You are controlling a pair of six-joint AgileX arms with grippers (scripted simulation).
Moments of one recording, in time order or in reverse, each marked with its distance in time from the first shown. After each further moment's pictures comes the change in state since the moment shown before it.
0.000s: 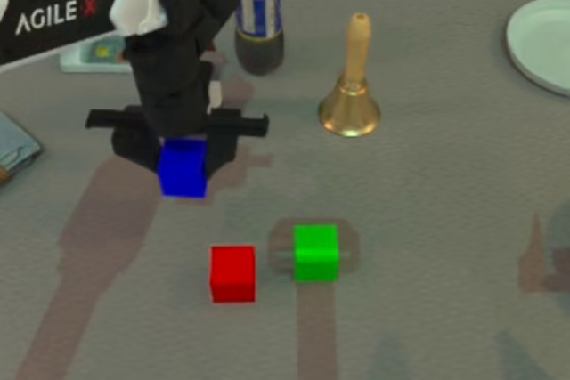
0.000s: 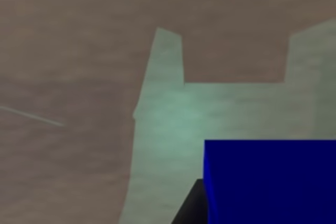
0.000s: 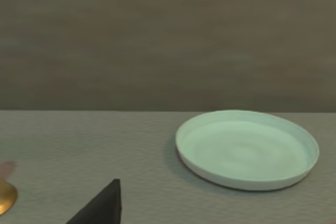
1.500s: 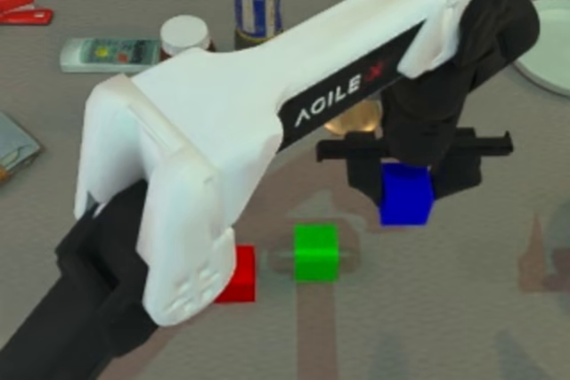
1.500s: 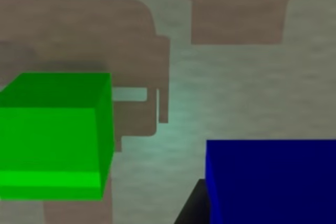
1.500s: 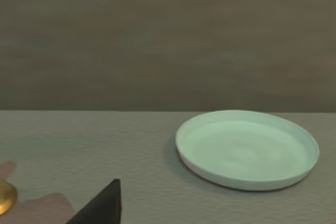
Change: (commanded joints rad) left arm -0.470 0.486 0.914 -0.432 0.000 -0.553; right arm 0.000 0.000 0.000 0.000 0.000 0.000
